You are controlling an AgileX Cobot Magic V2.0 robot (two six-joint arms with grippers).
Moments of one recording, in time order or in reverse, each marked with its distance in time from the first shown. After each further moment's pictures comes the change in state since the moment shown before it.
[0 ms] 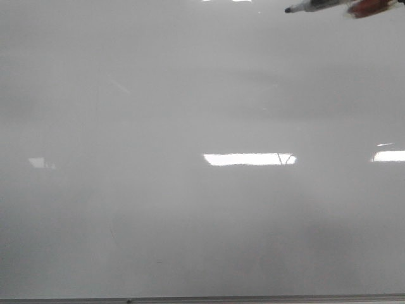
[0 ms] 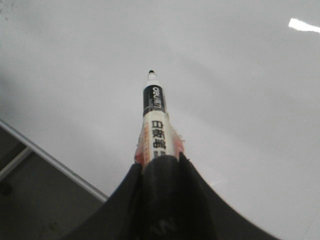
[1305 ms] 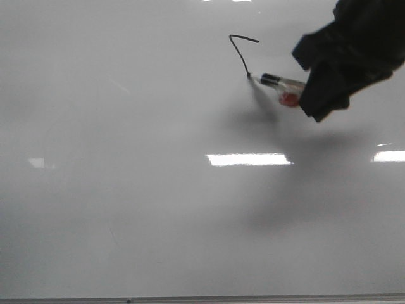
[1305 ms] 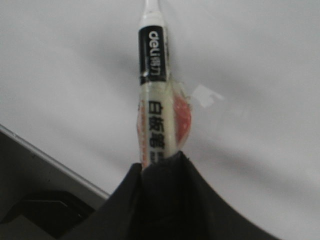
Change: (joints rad) left arm 0.002 0.006 0.000 -0.008 -0.005 -0.002; right arm -0.067 0.602 -0.209 -0.025 0.032 -0.040
